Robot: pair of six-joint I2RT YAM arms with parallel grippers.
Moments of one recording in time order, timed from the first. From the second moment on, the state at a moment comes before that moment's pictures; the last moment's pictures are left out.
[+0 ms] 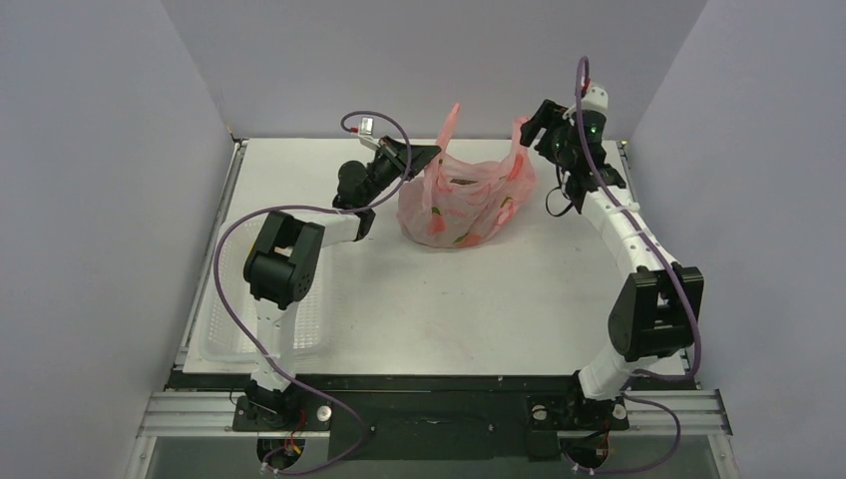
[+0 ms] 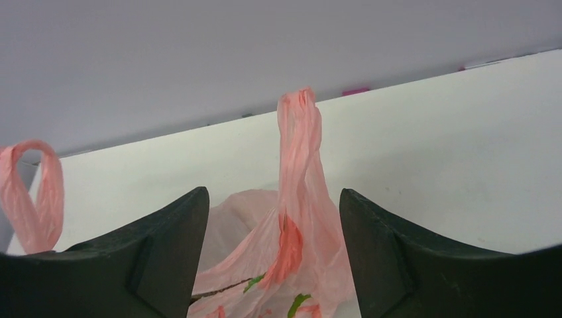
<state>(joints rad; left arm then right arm) -0.40 2.15 1.34 1.17 0.41 -1.37 0.11 1.61 1.38 -0.01 -0.01 0.40</state>
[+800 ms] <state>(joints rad) -0.55 1.80 1.39 0.31 0.10 -0.78 0.16 1.79 1.50 -0.24 0.21 0.41</state>
